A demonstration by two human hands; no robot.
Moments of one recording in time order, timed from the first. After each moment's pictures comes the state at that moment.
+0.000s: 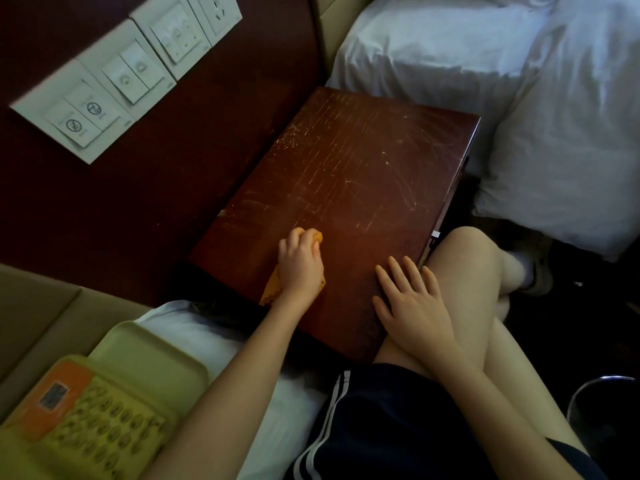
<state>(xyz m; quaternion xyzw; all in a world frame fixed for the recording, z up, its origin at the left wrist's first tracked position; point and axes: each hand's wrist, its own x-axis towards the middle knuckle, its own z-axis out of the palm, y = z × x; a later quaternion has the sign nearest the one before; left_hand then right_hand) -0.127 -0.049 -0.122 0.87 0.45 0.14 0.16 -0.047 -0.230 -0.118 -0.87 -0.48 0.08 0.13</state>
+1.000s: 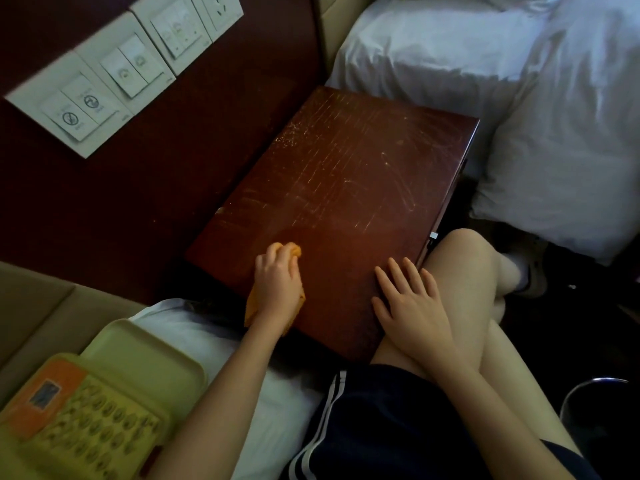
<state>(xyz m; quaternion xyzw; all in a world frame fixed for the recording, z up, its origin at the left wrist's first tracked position) -0.169 -0.049 -0.125 0.86 0.46 0.16 0.15 -0.048 -0.231 -0.115 -0.87 -0.47 0.06 0.13</state>
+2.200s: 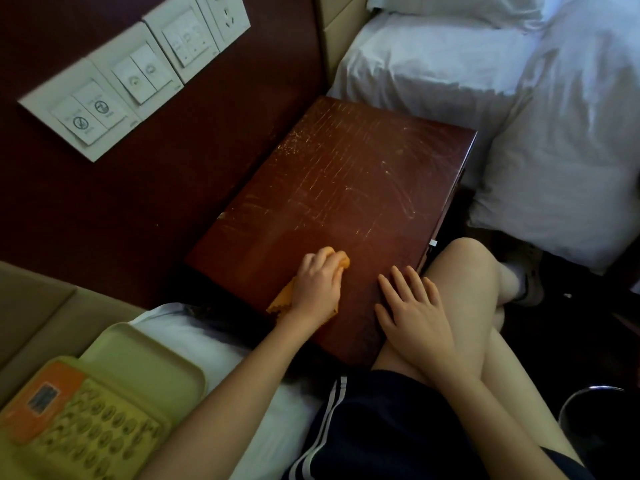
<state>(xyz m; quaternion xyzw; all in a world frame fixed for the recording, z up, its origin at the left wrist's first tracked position) -0.137 -0.074 -0.129 0.93 0.31 0.12 0.17 -0.049 -0.234 -0.112 -0.87 -0.47 0.10 0.12</state>
